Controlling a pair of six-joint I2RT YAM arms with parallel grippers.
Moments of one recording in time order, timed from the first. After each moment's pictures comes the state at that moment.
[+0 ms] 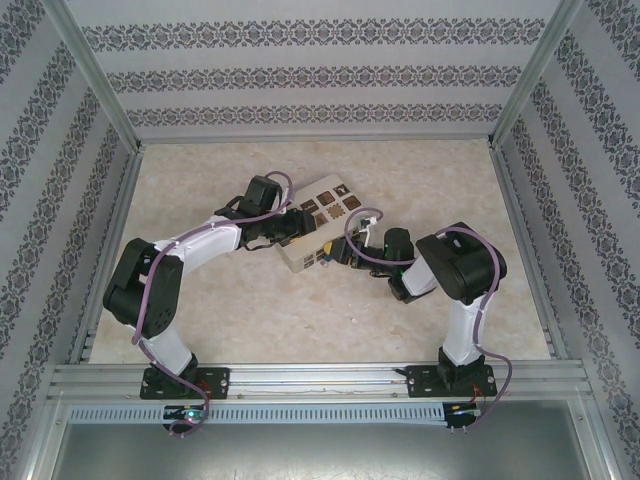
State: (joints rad) left arm -0.44 1.70 1.09 -0.21 0.50 -0.77; right arm 0.41 1.95 0.50 1.21 -0.72 0.89
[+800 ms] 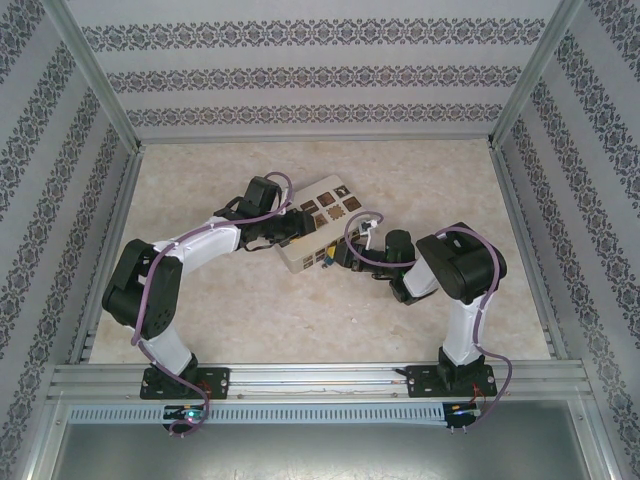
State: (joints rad) left arm -0.44 1.70 1.08 -0.20 0.50 -0.77; right arm 0.41 1.95 0.47 1.19 -0.72 0.83
